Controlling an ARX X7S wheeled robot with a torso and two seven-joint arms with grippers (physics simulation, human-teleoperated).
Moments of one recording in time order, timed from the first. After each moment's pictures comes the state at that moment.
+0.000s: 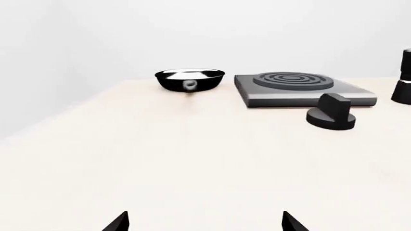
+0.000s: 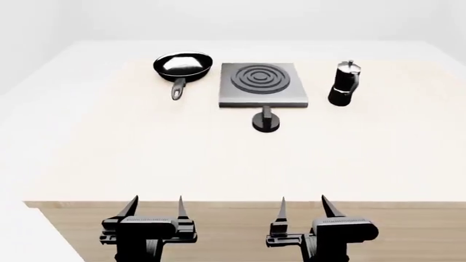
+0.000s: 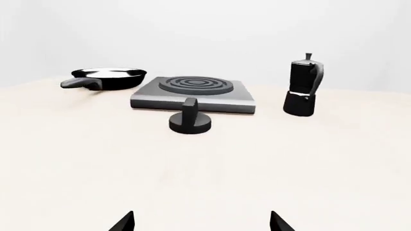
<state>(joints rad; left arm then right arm) -0.01 -0.08 0.09 -0.01 -0.06 0.01 -0.10 -0.01 0.09 -0.11 -0.01 0.04 -0.01 0.10</state>
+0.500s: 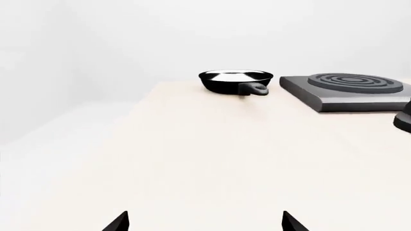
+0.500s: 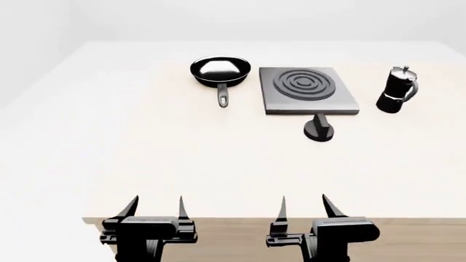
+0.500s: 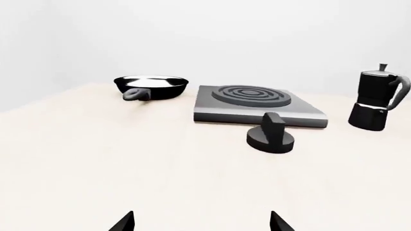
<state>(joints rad) -0.01 -0.11 0.13 -0.01 -0.09 0.01 -0.13 -0.01 0.11 -0.14 -0.02 0.06 -0.02 0.13</state>
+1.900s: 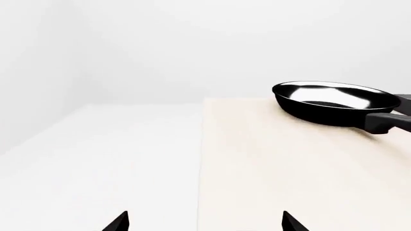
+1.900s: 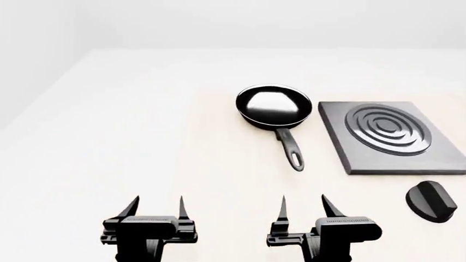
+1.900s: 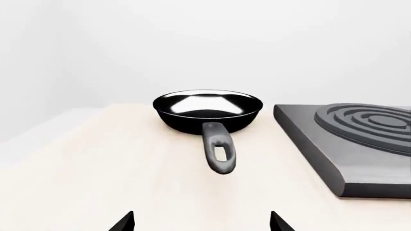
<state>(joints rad) -0.02 -0.15 0.19 -0.01 -0.15 0.01 -0.18 0.00 0.16 -0.19 -0.03 0.15 -0.02 0.16</state>
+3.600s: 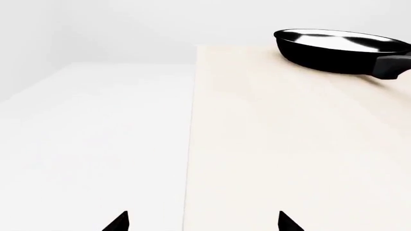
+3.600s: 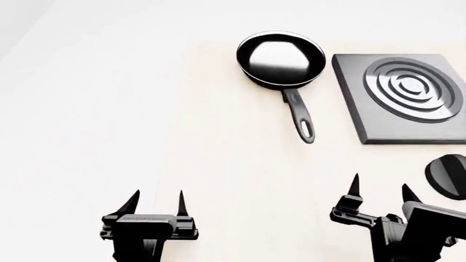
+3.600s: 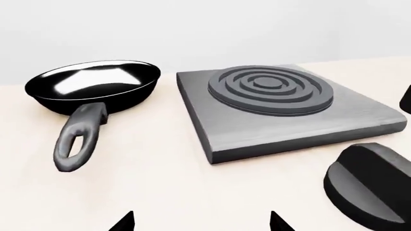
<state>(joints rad) -0.02 -0.19 0.23 0.01 -0.20 0.07 -0.21 -0.06 0.33 0.06 -0.42 0.38 0.27 0.35</state>
